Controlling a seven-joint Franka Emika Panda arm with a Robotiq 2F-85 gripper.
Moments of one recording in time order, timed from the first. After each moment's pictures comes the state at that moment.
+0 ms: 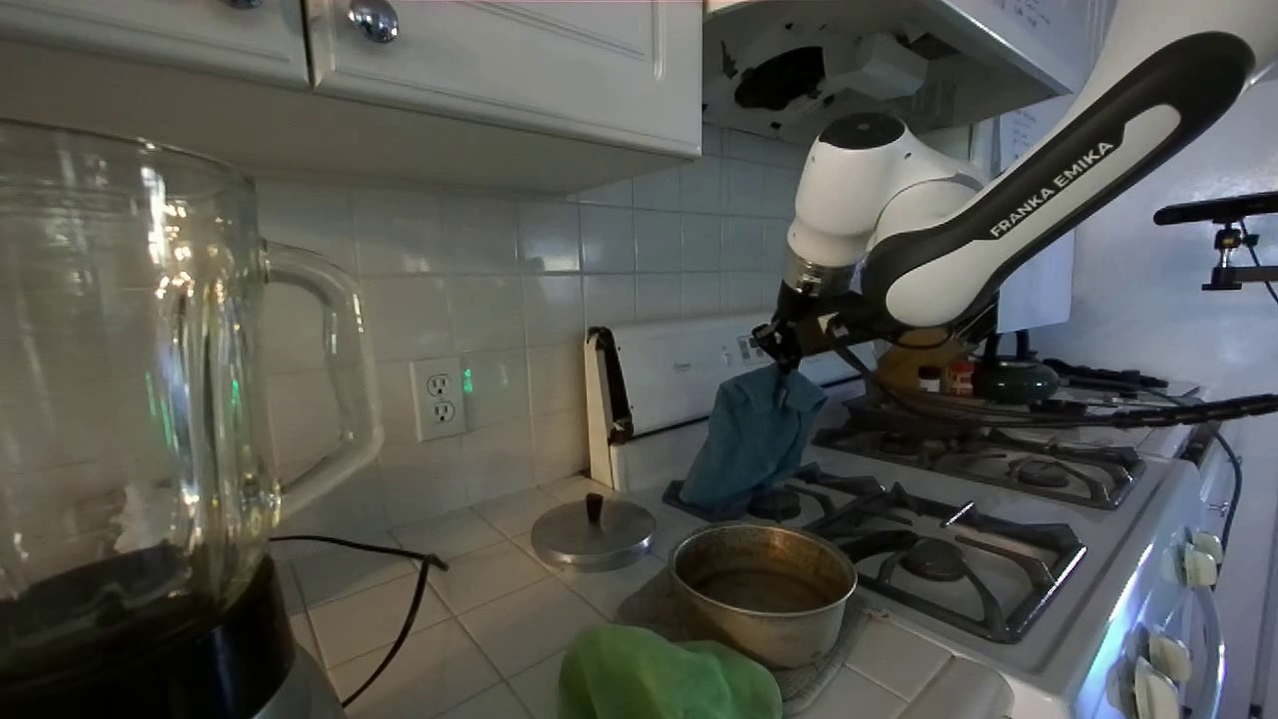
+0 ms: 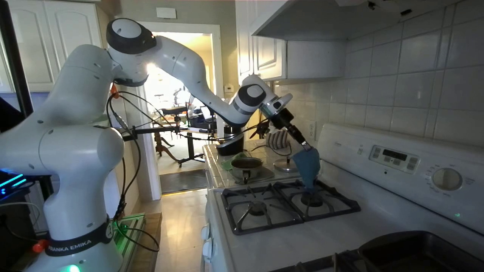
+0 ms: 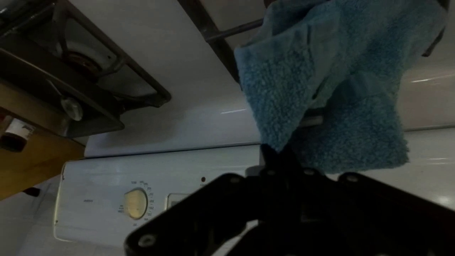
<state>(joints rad) 1.35 0.65 -1.19 -1.98 -0.13 2.68 0.91</state>
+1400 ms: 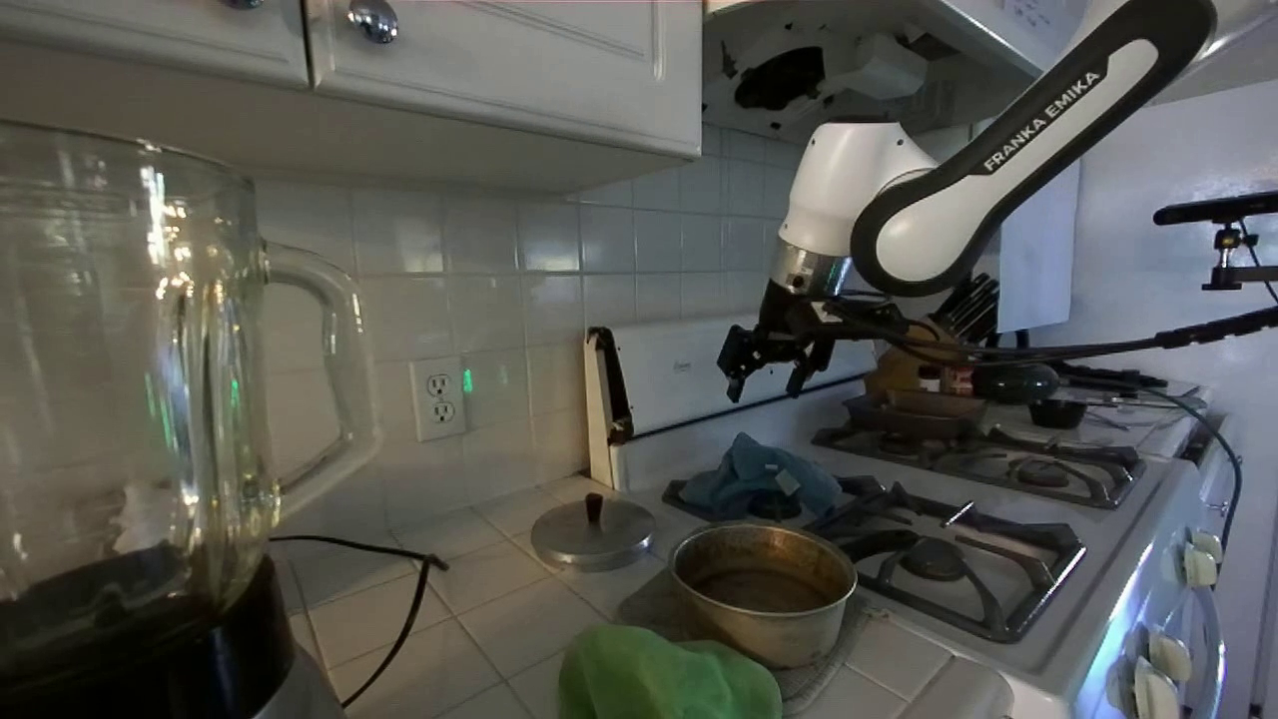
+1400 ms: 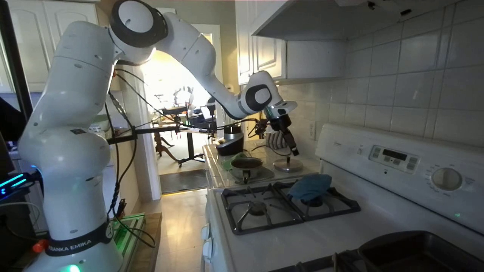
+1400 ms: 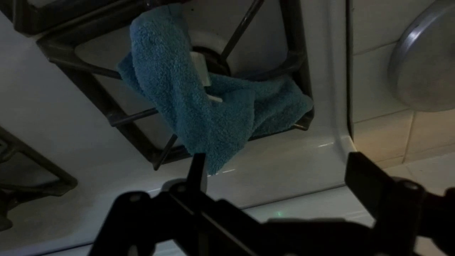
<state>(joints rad) 0.81 0.39 -0.54 -1.92 -0.13 2.66 0.78</state>
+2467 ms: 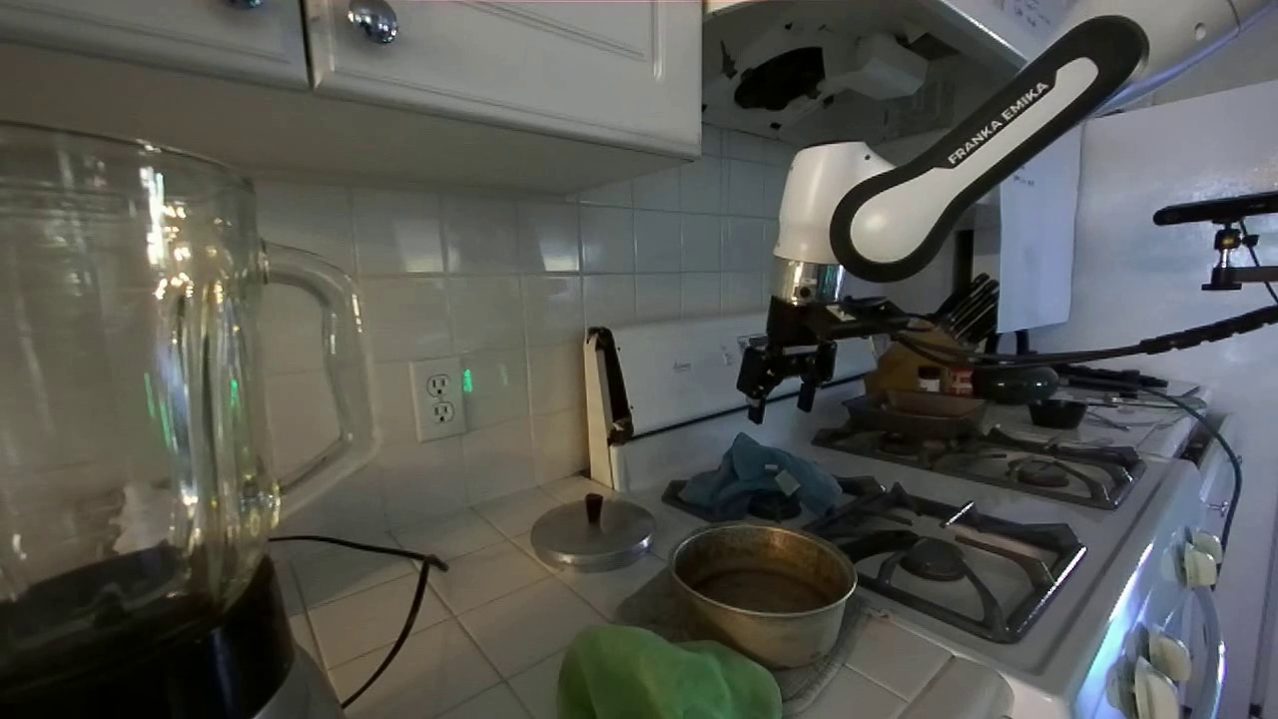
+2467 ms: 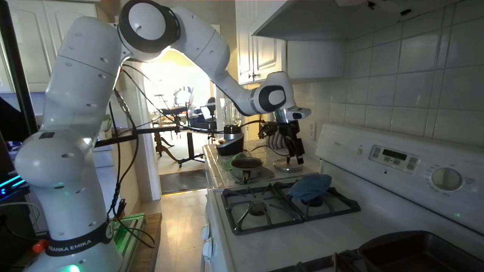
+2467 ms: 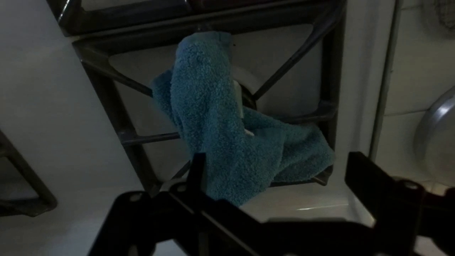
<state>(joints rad) 0.32 0.41 -0.09 -1.81 -0.16 2.45 0.52</state>
